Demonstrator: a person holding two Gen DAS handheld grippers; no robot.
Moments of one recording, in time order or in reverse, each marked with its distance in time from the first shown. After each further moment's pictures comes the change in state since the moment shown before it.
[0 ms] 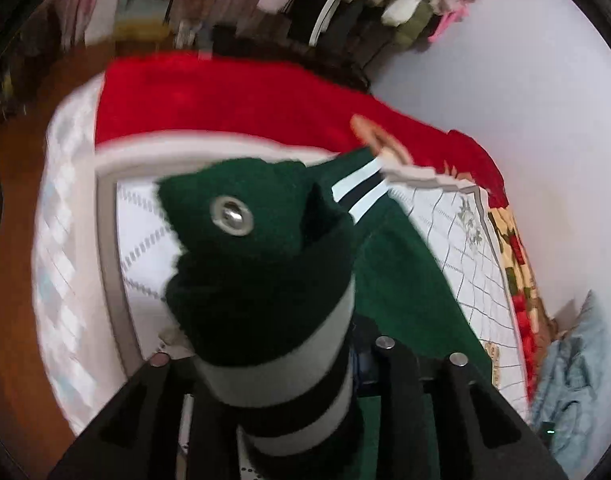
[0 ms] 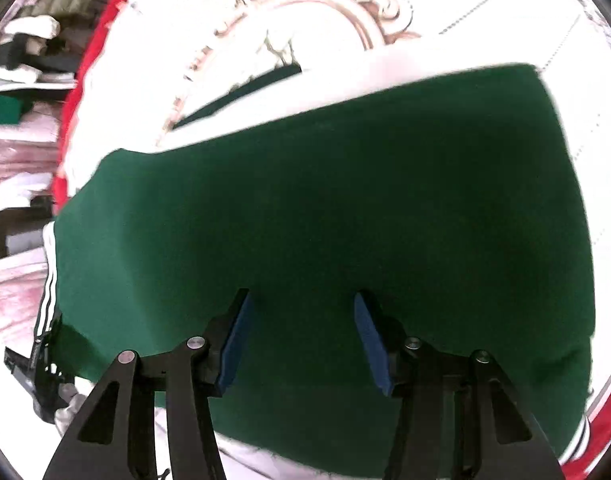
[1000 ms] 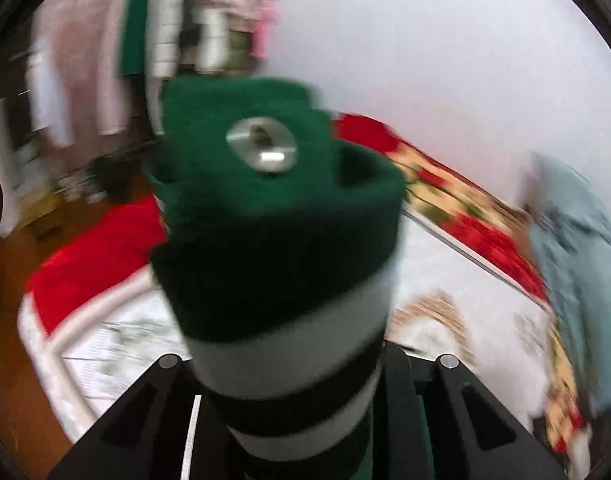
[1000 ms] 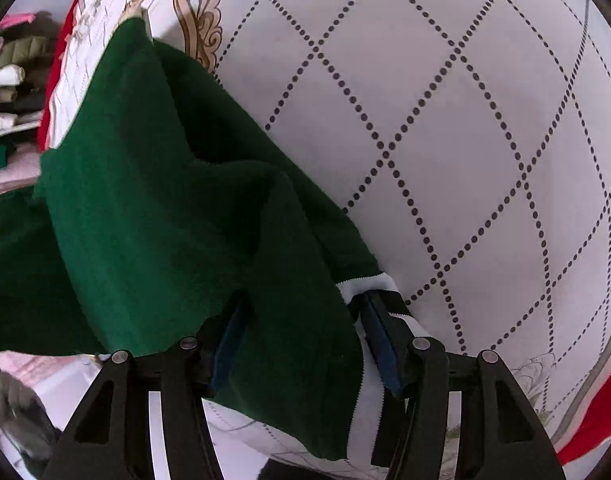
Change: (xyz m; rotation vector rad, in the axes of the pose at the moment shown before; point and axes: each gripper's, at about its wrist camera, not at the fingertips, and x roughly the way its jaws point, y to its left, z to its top) left arm -0.105 -0.233 -0.078 0.683 -0.091 -0.122; right arm -0.020 -0.133 -0.094 0.200 0.050 0.094
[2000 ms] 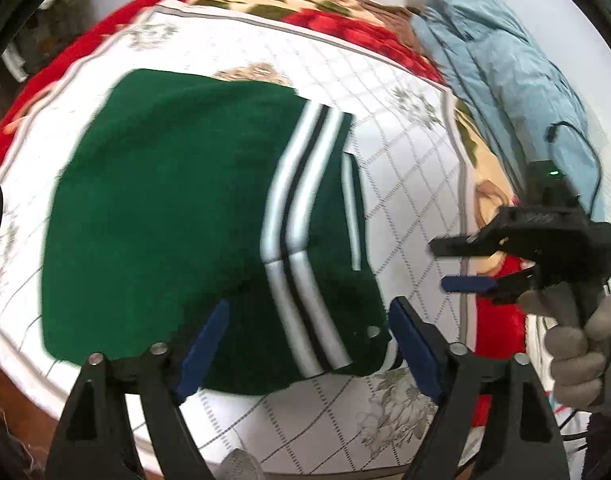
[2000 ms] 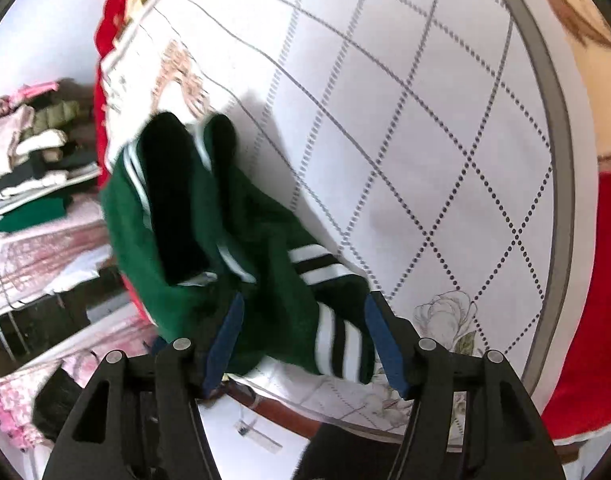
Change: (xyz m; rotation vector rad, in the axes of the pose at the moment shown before) left arm -0.002 -0.160 -0.150 0.240 0.538 -0.178; right arm -0.142 -0.140 -0.037 0.131 -0.063 0.244
